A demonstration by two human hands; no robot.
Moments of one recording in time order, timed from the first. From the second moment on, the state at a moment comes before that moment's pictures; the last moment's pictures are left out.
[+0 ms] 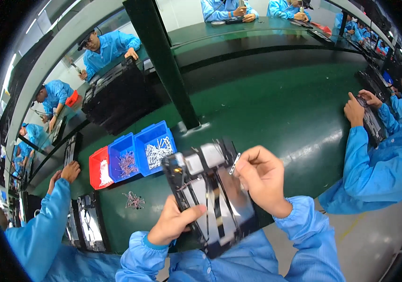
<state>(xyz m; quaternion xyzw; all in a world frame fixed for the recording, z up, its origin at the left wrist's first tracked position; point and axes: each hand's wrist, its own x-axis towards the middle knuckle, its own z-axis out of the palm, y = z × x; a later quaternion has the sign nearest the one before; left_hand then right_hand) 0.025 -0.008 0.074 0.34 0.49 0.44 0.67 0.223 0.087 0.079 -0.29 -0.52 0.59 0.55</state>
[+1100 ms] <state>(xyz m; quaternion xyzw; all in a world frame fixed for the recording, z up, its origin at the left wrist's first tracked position) 0.017 0.029 0.029 0.65 0.51 0.56 -0.07 0.155 0.078 0.138 -0.09 -0.60 0.65 0.45</state>
